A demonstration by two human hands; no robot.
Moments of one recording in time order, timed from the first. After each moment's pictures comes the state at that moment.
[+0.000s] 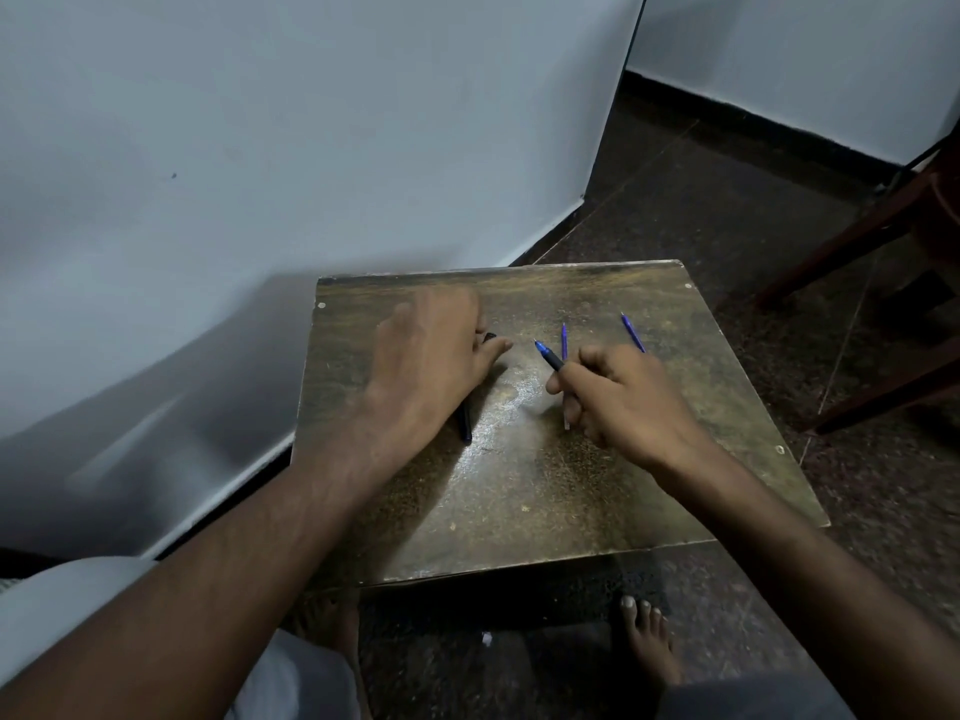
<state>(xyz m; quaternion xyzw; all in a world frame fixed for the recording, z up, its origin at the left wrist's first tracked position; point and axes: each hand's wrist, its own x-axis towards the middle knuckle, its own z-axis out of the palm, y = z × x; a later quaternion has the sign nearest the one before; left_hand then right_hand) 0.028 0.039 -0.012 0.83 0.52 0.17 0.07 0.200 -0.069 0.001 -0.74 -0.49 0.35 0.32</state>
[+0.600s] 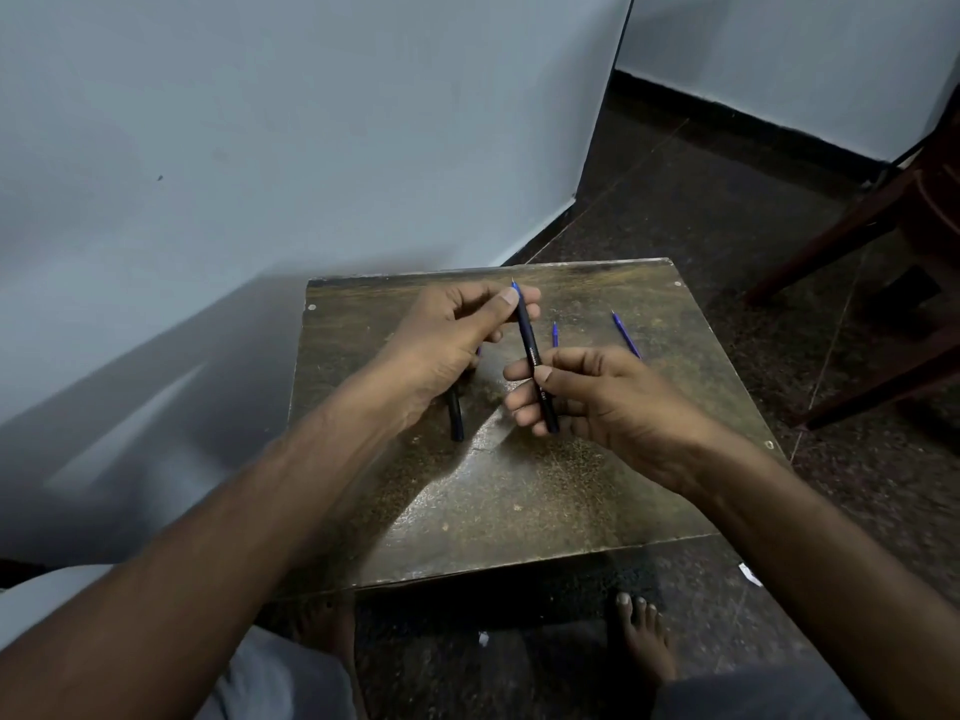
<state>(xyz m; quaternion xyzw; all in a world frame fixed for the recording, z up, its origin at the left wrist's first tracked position) 0.033 0.035 0.001 0.60 0.41 0.30 0.62 0.206 -0.070 0.001 -0.57 -0.36 0.61 0.41</state>
